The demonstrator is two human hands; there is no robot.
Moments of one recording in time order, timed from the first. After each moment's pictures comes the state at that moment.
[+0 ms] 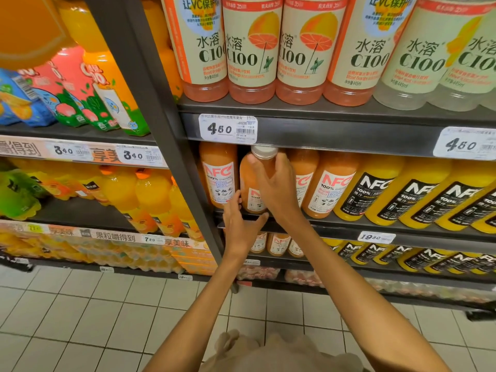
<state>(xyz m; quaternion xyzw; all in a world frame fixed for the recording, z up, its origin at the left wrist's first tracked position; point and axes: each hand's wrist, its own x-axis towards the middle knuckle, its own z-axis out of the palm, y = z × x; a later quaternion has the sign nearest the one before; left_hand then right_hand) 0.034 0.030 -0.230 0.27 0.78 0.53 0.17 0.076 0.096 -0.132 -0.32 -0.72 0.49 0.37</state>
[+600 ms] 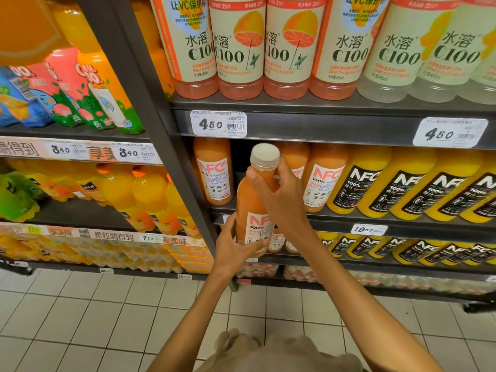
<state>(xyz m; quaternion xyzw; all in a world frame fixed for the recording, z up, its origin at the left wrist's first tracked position) 0.051 -0.017 -0.246 0.27 0.73 0.56 0.29 0.113 0.081 -0.131 -0.27 -0.72 0.52 0.38</state>
